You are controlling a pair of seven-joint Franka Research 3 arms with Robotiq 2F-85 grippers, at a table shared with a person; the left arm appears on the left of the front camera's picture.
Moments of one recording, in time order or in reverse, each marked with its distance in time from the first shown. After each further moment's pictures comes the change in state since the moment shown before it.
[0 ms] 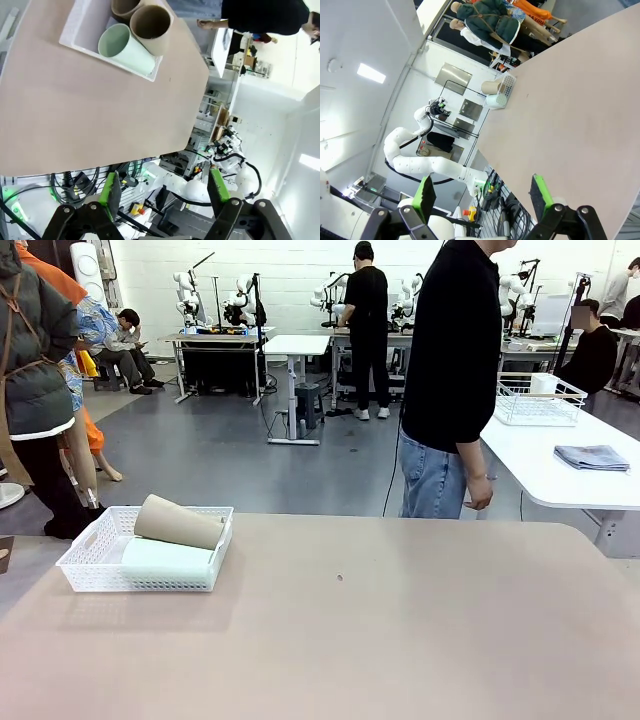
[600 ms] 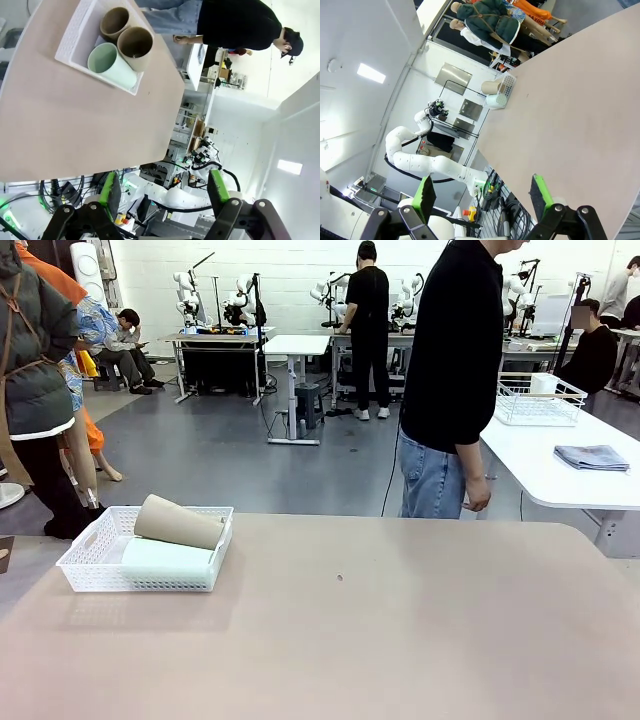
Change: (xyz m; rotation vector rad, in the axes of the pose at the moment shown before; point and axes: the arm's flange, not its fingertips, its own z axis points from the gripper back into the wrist) left arm 0.003 0.016 0.045 -0.127 -0.075 0.015; right arm 0.000 0.000 0.000 0.000 0.000 0.000
